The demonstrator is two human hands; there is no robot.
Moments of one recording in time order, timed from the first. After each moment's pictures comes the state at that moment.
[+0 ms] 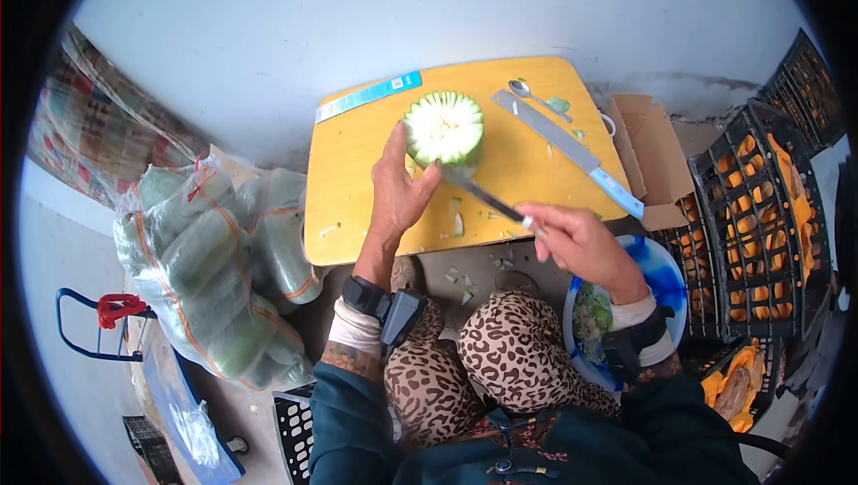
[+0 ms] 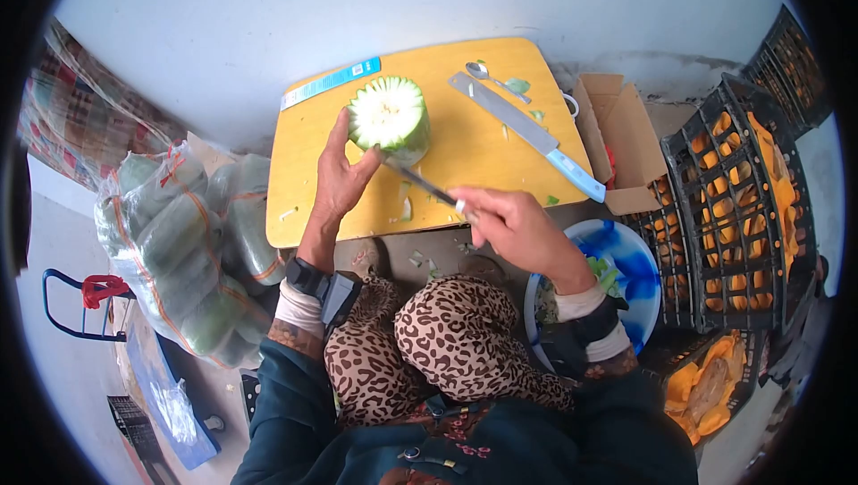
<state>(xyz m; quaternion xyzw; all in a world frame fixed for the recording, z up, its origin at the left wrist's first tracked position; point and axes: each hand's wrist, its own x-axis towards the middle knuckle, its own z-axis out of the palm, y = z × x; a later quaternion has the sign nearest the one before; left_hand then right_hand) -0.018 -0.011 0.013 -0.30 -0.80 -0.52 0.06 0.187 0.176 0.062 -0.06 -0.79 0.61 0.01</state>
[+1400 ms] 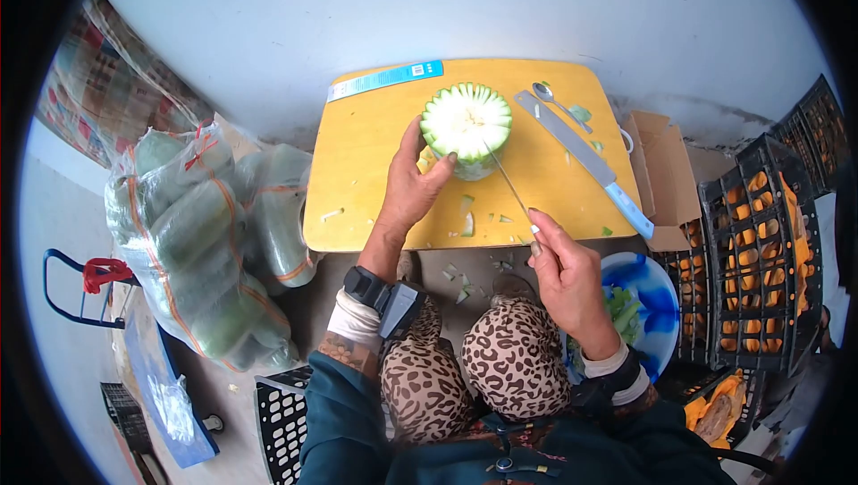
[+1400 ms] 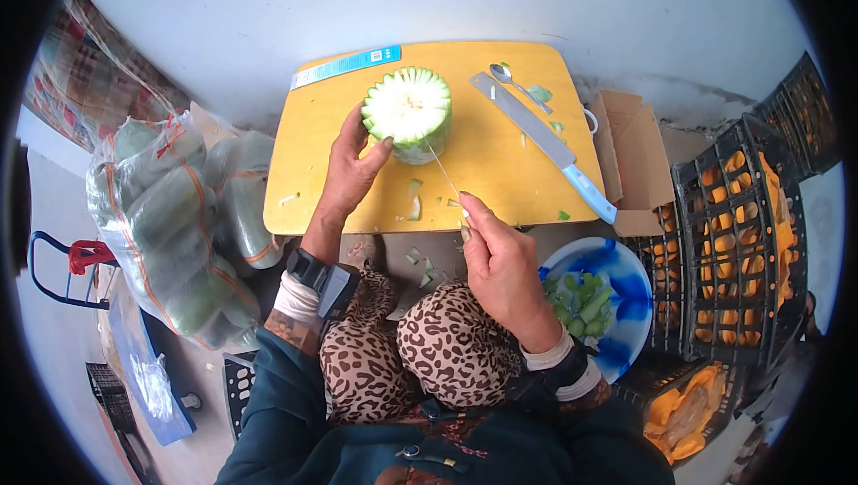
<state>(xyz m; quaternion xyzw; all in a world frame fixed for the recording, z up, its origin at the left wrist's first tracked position) -0.024 -0.016 -0.003 -0.27 -0.68 -0.67 -0.07 0.188 0.124 0.043 -0.09 -0.84 0.48 0.22</state>
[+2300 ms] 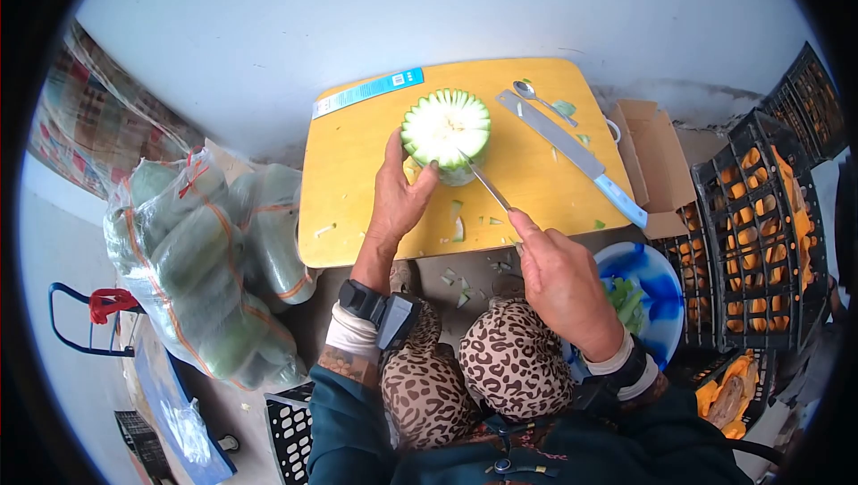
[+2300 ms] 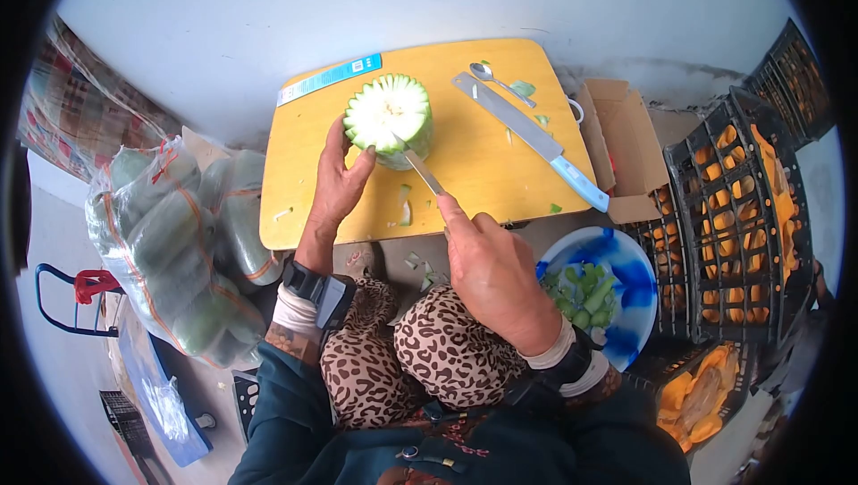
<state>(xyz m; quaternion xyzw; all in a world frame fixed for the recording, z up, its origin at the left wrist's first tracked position) -0.023 -0.013 -0.001 -0.30 -0.73 -0.61 0.00 0.193 0.122 0.073 -0.08 -0.93 0.31 0.16</state>
